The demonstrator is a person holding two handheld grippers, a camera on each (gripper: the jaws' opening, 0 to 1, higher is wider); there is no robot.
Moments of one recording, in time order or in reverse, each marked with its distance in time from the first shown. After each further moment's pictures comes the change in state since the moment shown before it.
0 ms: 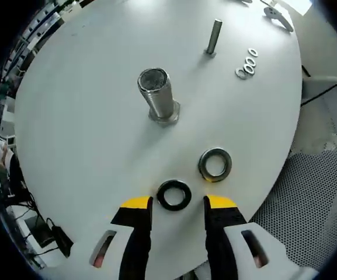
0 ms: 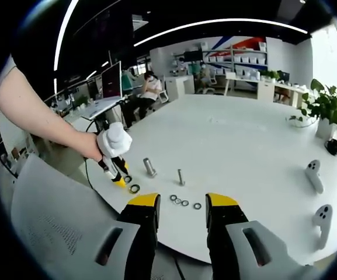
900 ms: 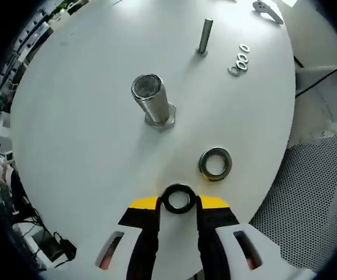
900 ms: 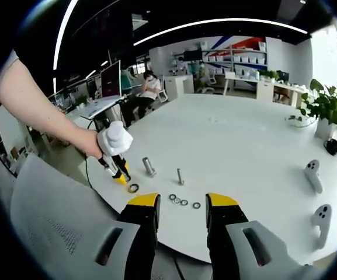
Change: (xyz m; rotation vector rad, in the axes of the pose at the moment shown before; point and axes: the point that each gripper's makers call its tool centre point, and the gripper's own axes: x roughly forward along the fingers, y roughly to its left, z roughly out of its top) left arm 0.001 0.002 0.003 0.134 0.015 -0.023; right arm 0.000 -0.001 -0.001 -0.001 0.003 -0.006
